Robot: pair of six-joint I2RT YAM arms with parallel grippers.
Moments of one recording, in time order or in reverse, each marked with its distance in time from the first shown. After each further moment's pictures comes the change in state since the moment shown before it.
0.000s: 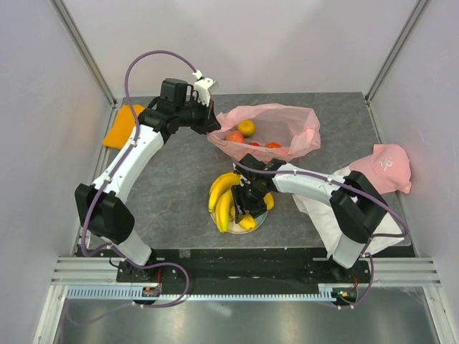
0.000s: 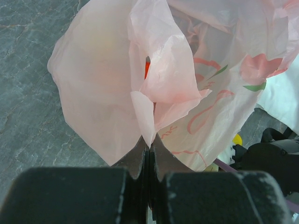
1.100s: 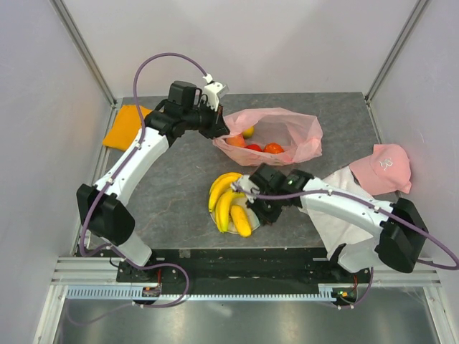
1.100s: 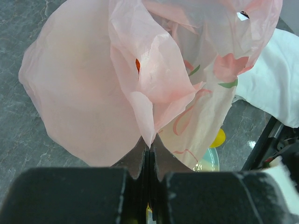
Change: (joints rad) left arm -0.060 -0.005 -0.008 0.004 0.034 -0.001; right arm 0.044 -0.335 -0.050 -0.138 0.089 -0.597
